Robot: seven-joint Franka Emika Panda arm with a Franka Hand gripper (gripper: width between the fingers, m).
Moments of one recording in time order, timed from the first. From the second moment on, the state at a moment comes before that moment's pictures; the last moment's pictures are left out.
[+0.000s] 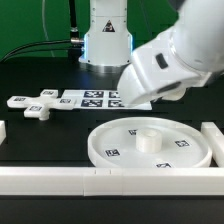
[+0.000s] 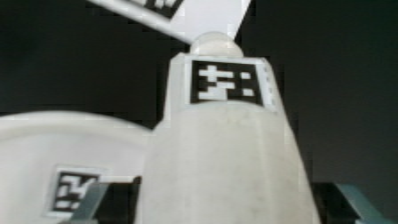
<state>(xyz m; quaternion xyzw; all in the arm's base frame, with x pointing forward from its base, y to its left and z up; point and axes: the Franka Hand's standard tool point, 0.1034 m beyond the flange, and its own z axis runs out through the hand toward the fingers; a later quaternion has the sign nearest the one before) 0.508 0.077 0.073 -0.91 -0.17 0.37 0.05</state>
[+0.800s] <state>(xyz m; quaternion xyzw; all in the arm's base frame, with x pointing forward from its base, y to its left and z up) 0.521 0.061 0.098 -0.98 -0.09 0.15 0.06</state>
